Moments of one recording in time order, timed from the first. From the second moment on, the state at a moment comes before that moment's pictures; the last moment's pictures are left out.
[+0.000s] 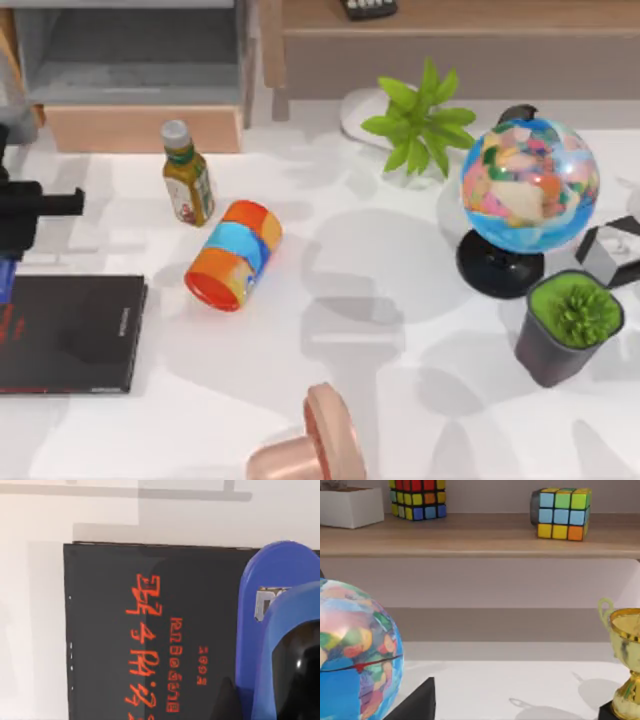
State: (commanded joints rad) left arm -0.02 1.66 1.19 -0.94 -0.03 -0.03; right arm 0.00 0.00 0.00 0.00 0.00 0.00
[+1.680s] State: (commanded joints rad) left arm -0.04 1.70 1.01 -0.77 -0.02 -0.02; right arm 0.00 0.00 0.00 0.00 0.00 0.00
